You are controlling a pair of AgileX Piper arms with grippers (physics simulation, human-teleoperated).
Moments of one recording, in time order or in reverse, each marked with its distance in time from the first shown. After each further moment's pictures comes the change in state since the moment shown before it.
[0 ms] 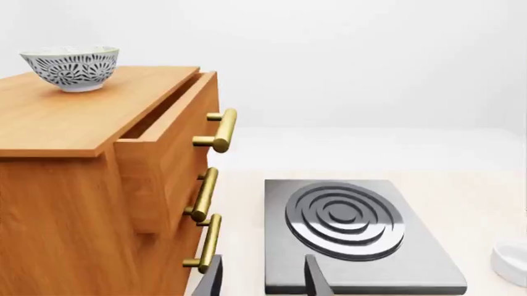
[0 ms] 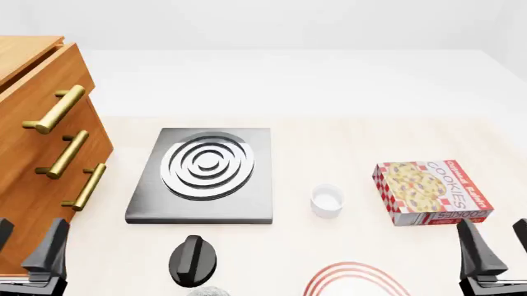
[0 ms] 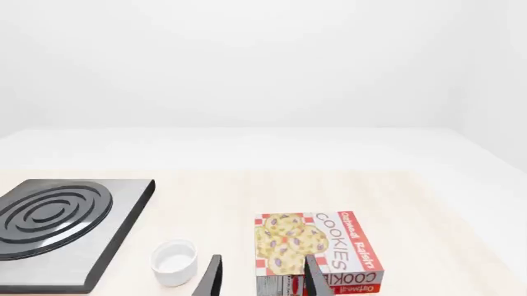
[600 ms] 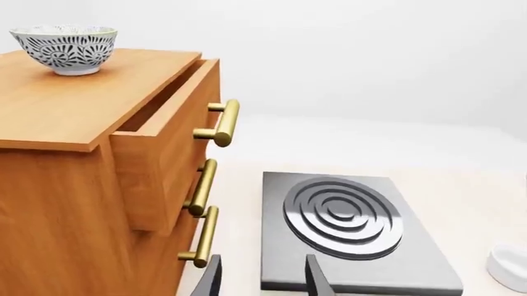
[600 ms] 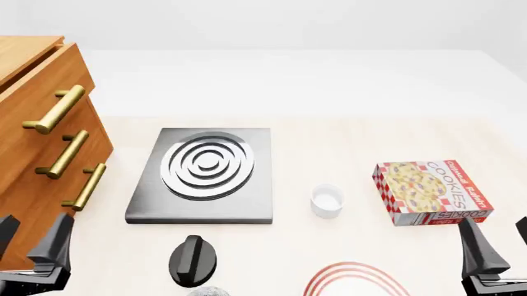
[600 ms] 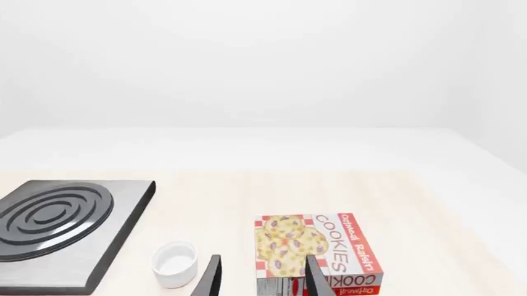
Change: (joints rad) left arm 0.008 0.111 -0.006 -0.060 -0.046; right arm 0.002 0.005 -0.022 0.019 -0.001
